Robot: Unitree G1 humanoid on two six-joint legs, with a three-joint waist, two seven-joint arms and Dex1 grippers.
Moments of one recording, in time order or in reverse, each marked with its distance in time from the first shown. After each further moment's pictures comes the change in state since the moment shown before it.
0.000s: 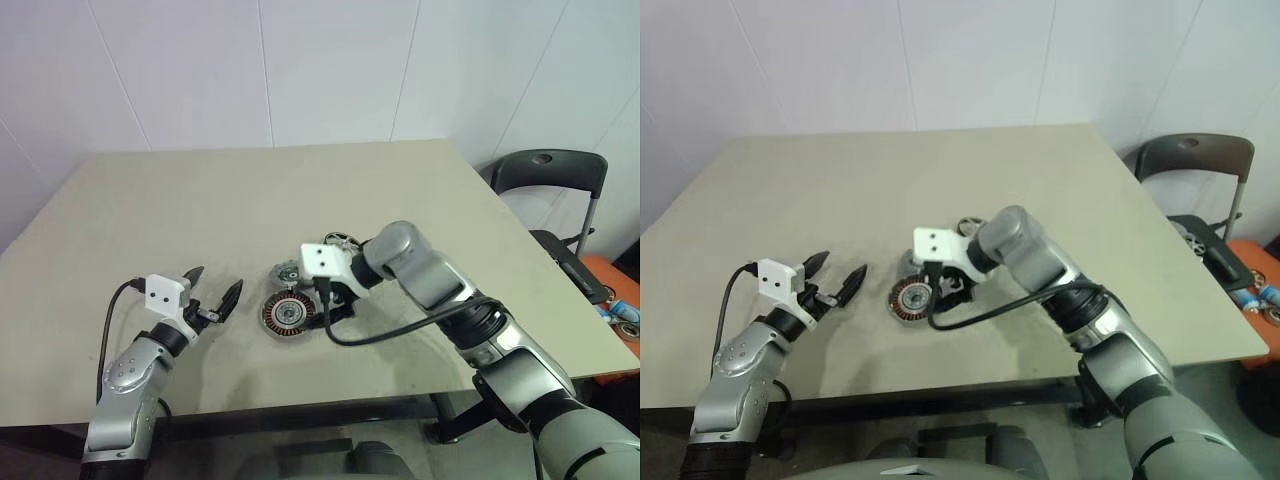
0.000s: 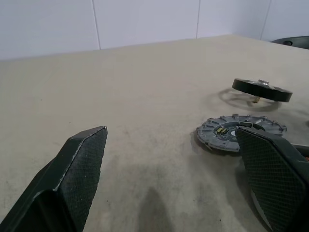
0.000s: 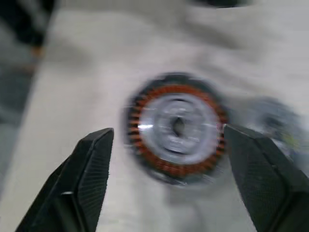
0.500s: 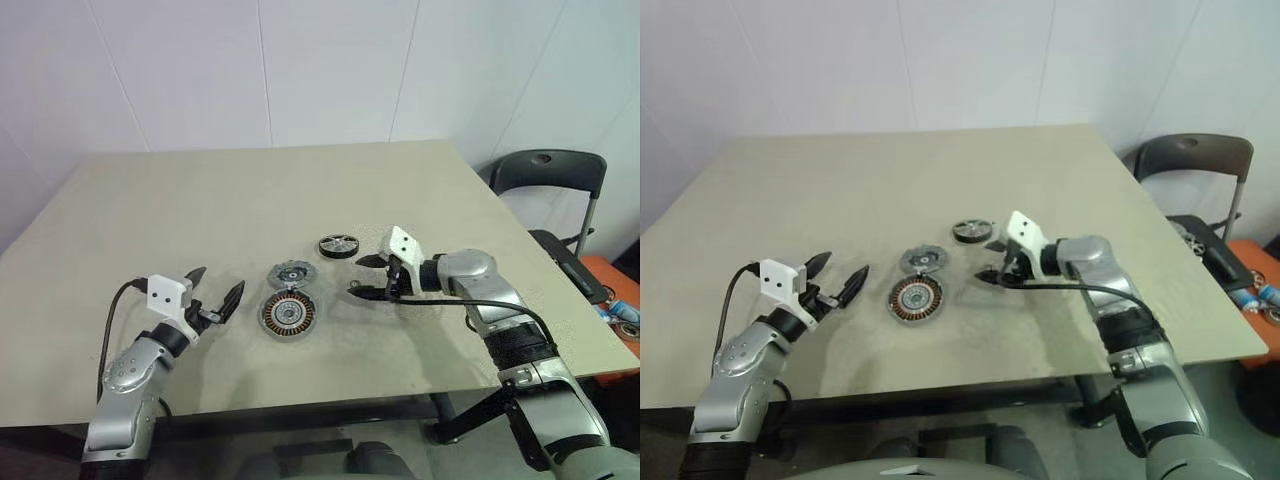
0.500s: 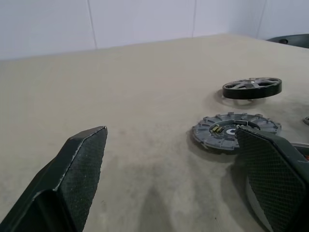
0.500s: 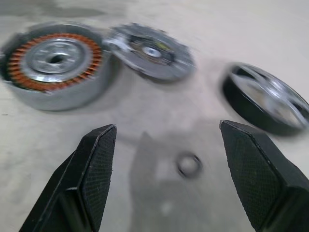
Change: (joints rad) left arm -0.001 0.007 -0.006 0.001 0.000 0.002 -0.020; right arm 0.218 -0.094 -0.301 0.293 0.118 -0.328 -0.170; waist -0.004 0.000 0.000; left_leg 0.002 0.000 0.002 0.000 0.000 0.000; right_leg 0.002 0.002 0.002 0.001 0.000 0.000
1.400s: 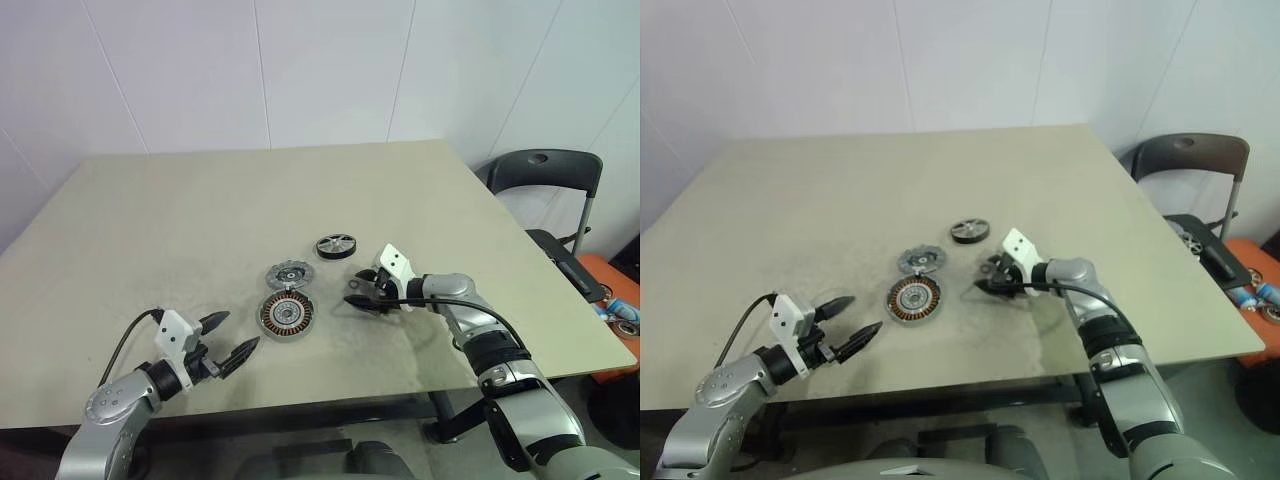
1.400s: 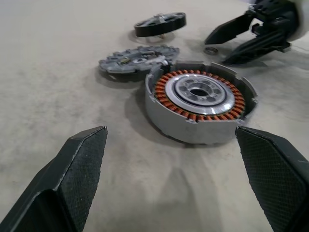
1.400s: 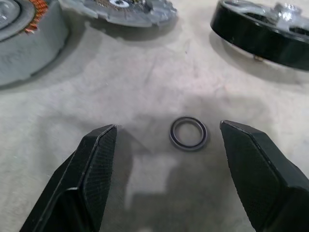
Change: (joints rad) left arm 0.188 0.124 -0.045 -0.077 -0.070 0.063 -0.283; right arm -0.006 0.106 0.021 0.259 -0.056 -0.153 -0.127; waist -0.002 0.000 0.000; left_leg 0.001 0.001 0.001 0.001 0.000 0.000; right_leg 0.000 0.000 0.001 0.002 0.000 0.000
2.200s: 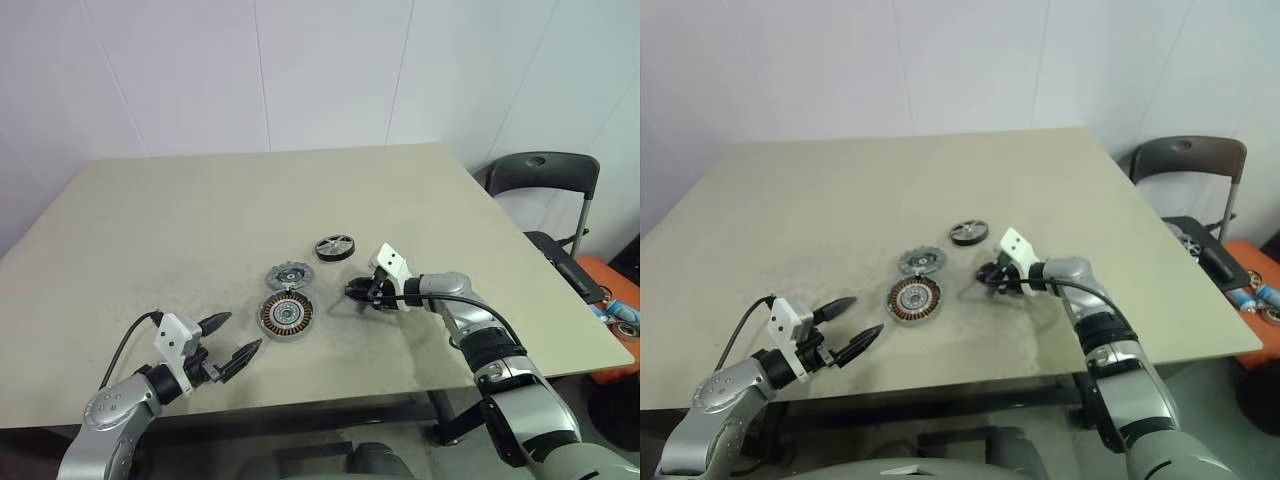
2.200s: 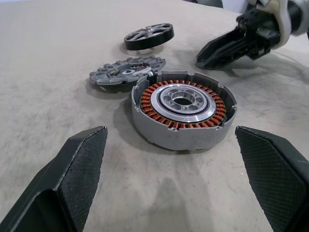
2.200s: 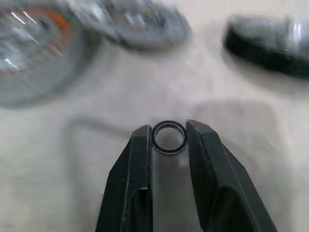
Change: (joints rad) left arm 0.020 -0.006 0.005 -0.024 -0.005 -0.039 -0.015; right arm -0.019 0.005 0.001 -0.099 0.033 0.099 0.088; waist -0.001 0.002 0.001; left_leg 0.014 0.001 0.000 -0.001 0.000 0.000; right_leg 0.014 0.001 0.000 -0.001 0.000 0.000
